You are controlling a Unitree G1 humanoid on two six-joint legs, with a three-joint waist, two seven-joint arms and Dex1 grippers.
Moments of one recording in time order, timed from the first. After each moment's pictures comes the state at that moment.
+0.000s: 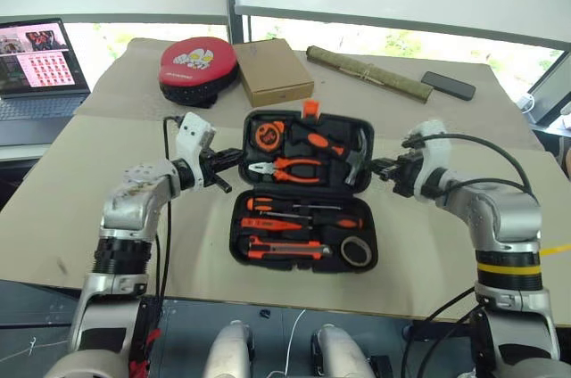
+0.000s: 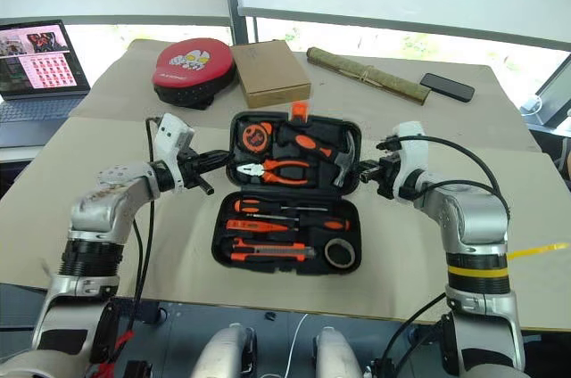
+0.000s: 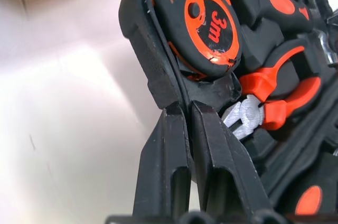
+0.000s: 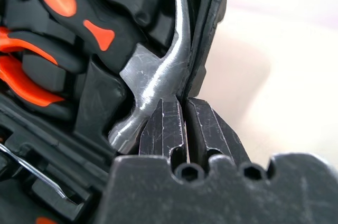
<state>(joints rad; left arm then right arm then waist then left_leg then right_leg) -0.59 0.47 0.04 0.14 -0.24 0.43 -0.80 -0.52 -0.53 -0.14 -0.11 0.34 0.84 0.56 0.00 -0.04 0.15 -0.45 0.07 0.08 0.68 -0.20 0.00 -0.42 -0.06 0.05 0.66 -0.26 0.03</state>
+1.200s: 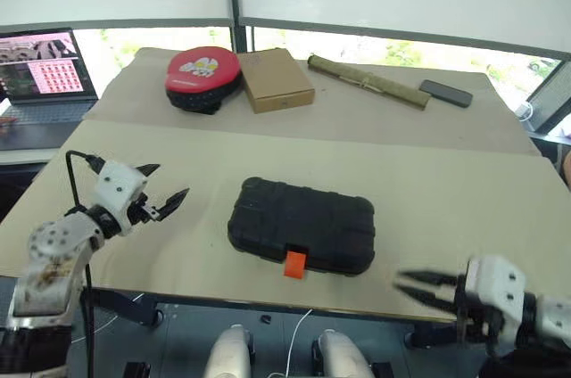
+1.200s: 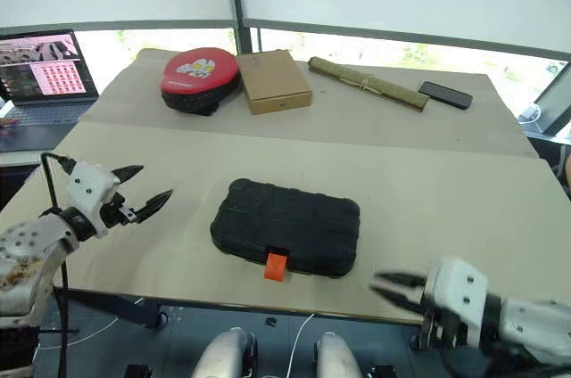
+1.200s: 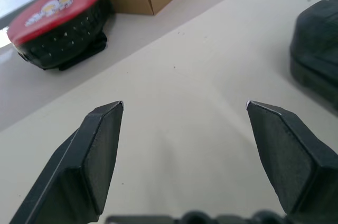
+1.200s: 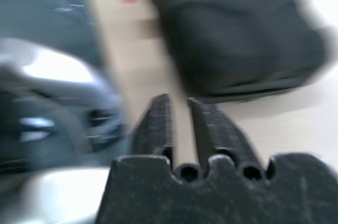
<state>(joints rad) -0.25 0.74 0.15 0.04 -0.23 0.19 -0.79 0.58 -0.96 -0.30 -0.70 0.49 0.21 1.03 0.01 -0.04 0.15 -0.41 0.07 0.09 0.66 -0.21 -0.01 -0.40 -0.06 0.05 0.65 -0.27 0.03</state>
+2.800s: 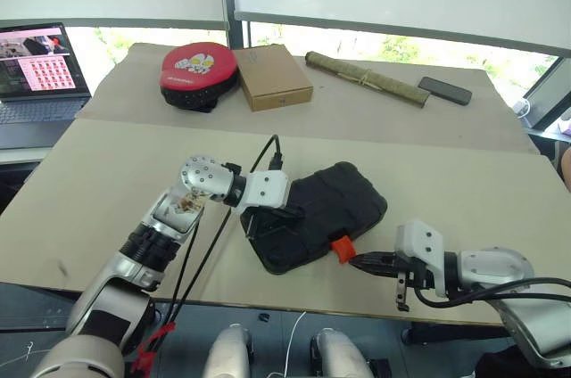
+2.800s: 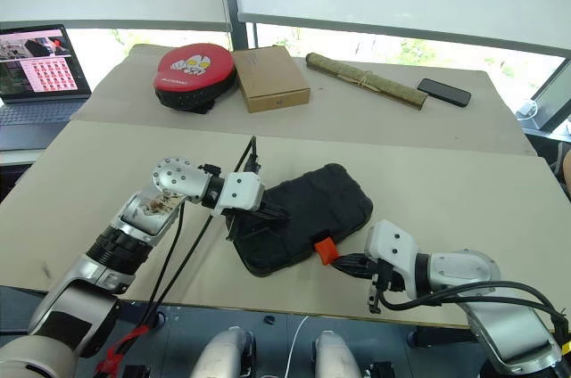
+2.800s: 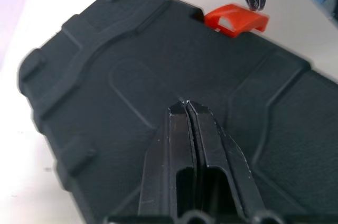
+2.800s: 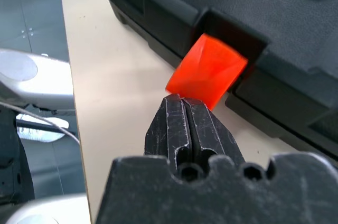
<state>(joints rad) -0.72 0.51 -0.41 0.19 -0.06 -0.07 -1.30 0.06 -0.83 0.03 -0.56 0.38 0.47 0.95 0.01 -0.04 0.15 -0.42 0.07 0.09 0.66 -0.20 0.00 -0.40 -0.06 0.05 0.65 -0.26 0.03</state>
